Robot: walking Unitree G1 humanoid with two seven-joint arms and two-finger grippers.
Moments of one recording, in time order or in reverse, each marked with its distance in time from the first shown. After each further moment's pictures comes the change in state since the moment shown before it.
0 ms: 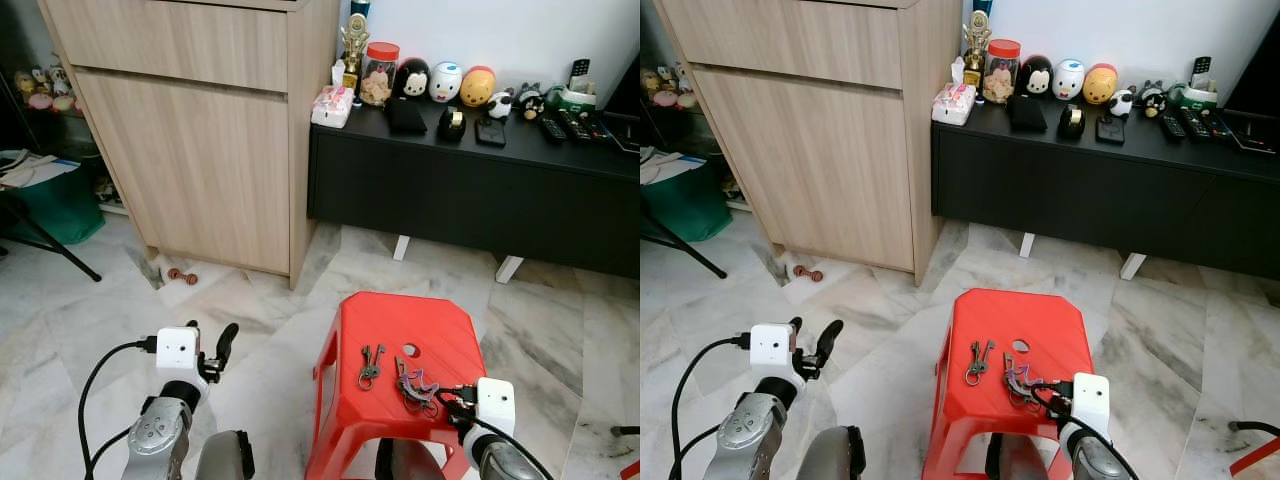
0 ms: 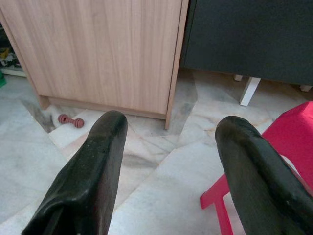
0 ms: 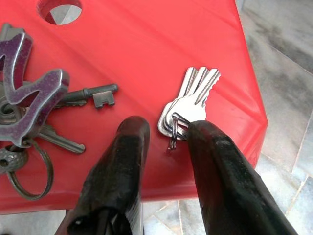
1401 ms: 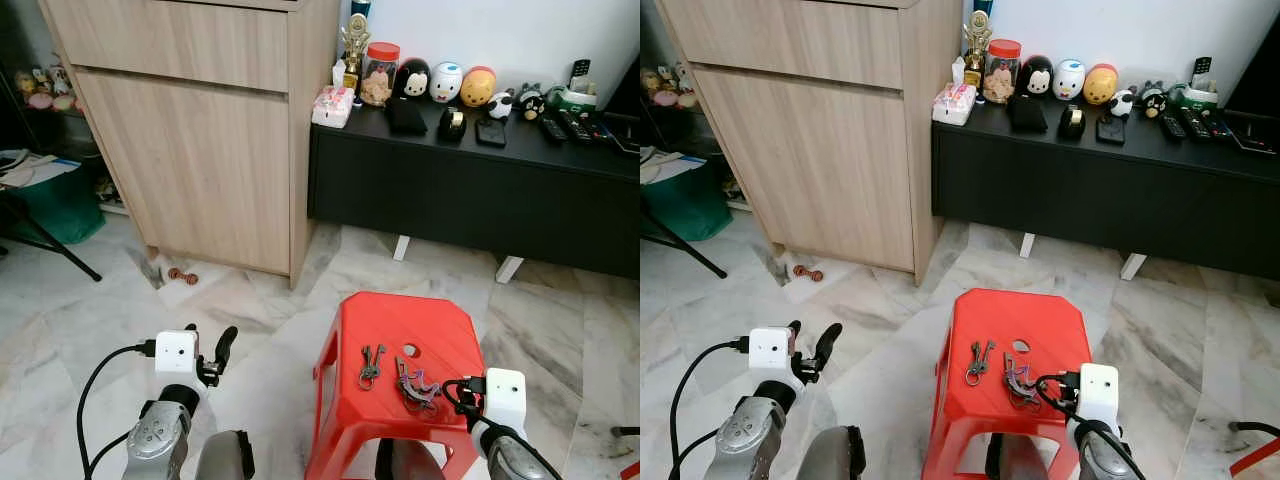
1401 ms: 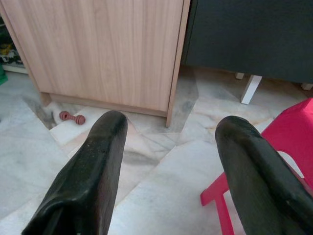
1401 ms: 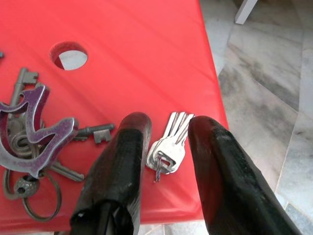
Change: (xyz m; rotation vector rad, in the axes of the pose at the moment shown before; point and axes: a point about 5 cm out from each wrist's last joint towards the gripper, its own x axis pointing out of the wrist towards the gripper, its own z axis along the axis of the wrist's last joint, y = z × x) left arm -0.003 0.001 -0.003 -0.003 0.007 0.005; right arm -0.010 -0.002 0.017 -0.066 -0.117 -0.027
